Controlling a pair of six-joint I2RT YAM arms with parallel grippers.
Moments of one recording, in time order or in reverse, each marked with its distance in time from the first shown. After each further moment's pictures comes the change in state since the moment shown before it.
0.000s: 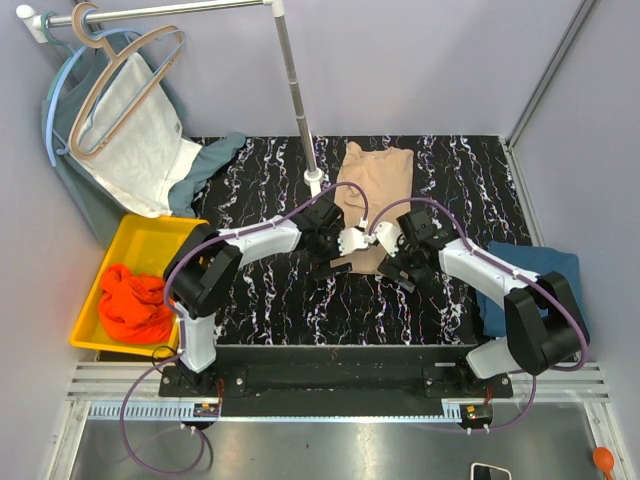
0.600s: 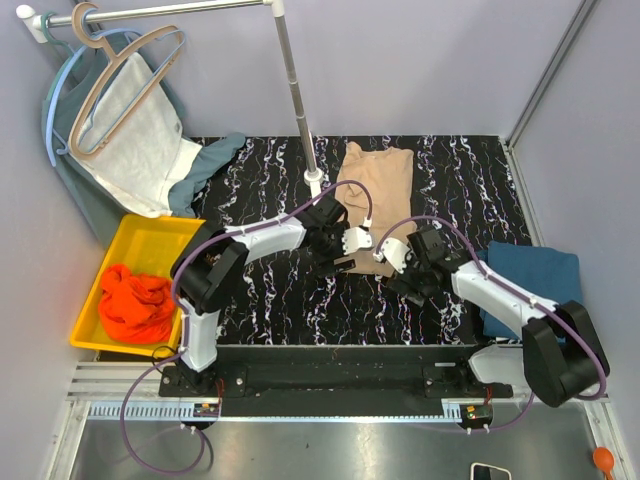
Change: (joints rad) left arm -0.002 0.056 0.056 -0.020 0.040 0.015; right arm 0.001 -0.158 -0.169 0.052 0.000 -0.065
